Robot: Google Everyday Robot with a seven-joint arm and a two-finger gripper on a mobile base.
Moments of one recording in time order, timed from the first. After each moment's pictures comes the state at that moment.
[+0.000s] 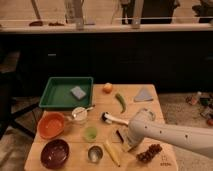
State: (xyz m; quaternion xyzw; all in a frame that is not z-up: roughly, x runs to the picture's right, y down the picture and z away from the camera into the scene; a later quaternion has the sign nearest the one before) arm 0.142 0.310 0.788 -0.33 0.13 0.44 0.82
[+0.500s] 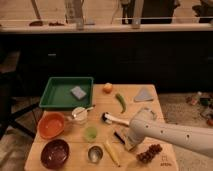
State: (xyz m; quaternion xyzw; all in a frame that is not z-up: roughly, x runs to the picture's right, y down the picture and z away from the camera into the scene) arm 0.142 0.307 0.783 -0.33 0.13 0.44 0.82
